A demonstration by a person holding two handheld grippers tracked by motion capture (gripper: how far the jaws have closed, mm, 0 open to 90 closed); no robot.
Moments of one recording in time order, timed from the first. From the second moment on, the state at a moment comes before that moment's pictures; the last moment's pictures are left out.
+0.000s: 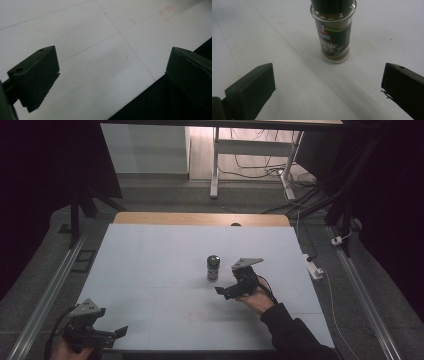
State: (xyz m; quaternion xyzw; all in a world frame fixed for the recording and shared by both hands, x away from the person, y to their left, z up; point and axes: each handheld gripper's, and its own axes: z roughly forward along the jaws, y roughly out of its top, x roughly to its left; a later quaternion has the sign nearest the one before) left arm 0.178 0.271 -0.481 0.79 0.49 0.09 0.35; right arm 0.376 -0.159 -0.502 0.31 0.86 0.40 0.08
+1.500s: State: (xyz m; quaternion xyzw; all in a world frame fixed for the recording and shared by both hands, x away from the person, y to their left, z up) left arm 0.177 0.271 -0.481 0.79 0.49 0.09 0.35; right arm 0.408 -0.123 -0.506 0.23 0.88 0.40 0.13
